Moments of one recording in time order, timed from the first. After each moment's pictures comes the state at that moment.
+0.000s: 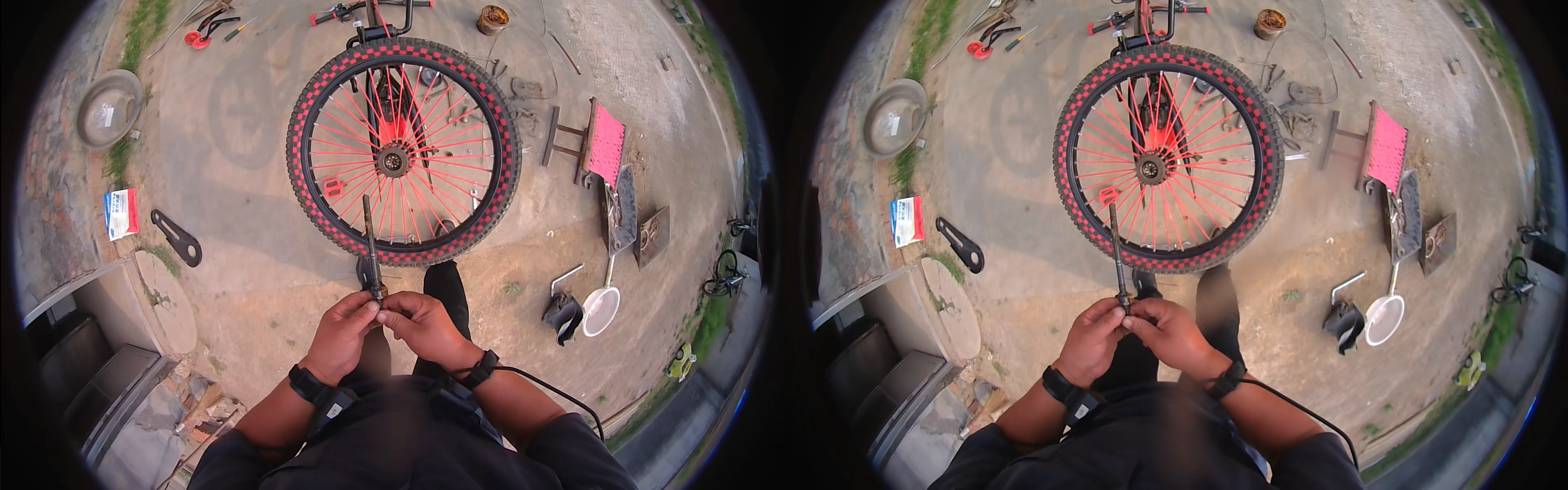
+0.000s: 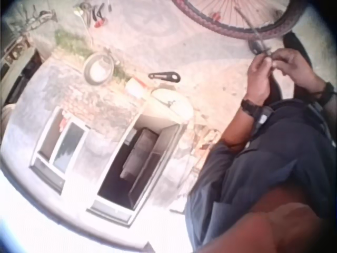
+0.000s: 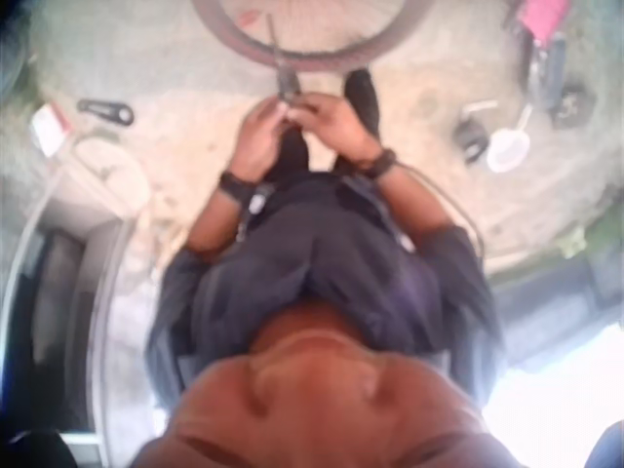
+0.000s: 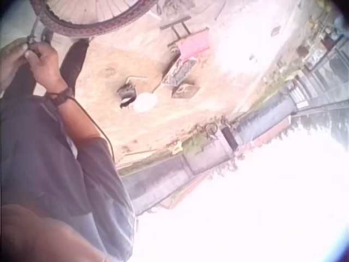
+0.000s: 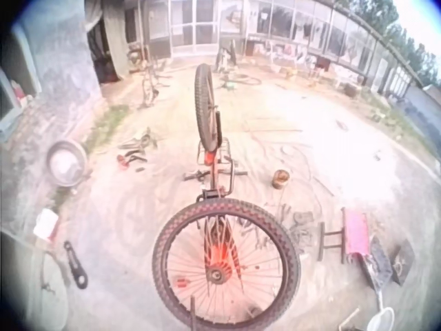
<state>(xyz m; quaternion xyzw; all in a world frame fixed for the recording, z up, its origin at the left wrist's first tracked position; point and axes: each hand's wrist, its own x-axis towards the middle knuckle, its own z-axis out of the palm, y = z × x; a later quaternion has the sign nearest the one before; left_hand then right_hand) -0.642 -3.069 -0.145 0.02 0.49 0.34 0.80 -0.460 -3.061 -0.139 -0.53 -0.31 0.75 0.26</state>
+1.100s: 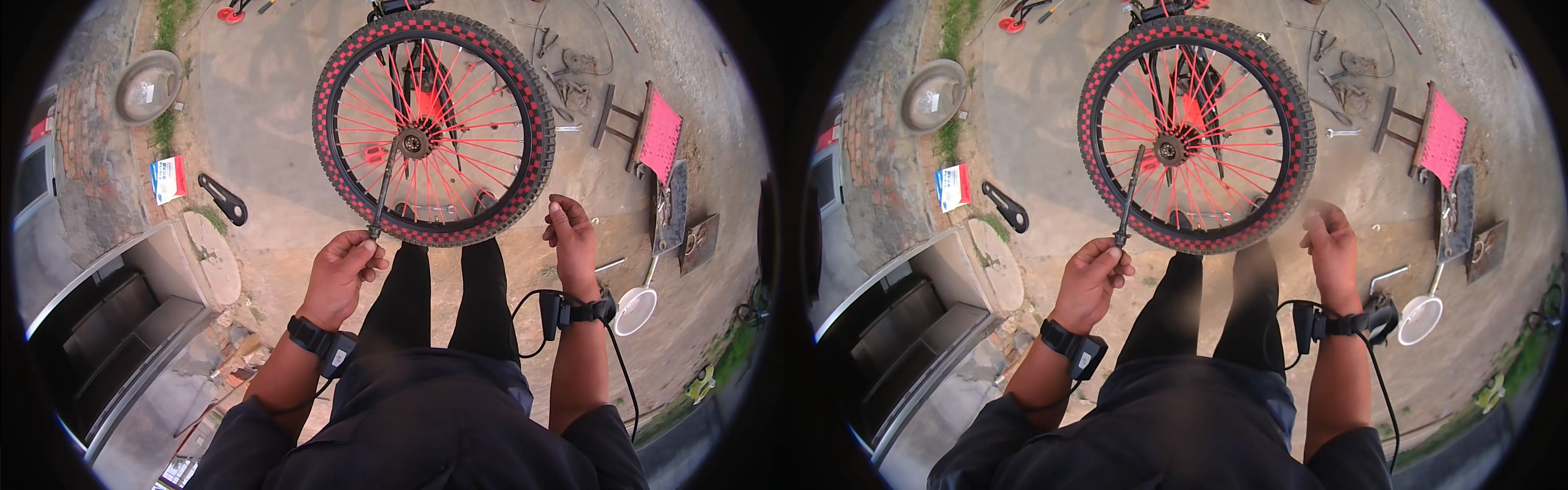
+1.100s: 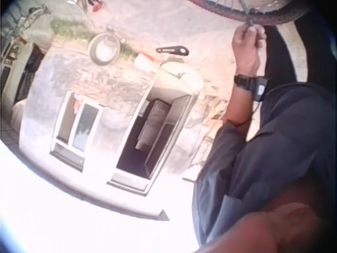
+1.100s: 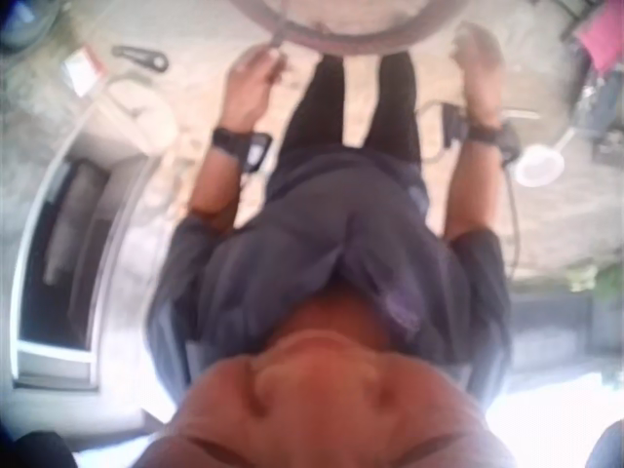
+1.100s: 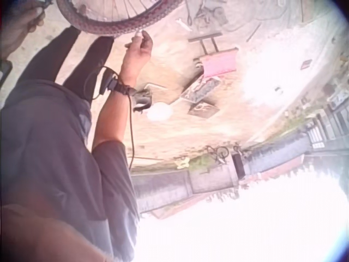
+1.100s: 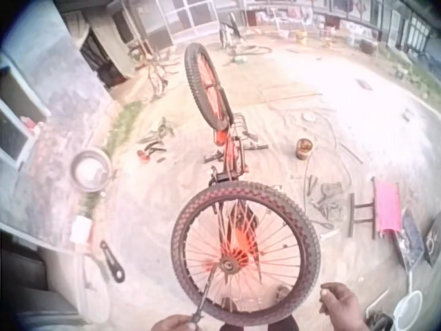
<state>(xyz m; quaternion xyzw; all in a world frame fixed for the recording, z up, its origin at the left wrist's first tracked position) -0.622 -2.990 -0.126 0.12 0.63 0.30 0.70 -0.248 -2.988 -0.192 -0.72 -0.24 0.55 0.35</state>
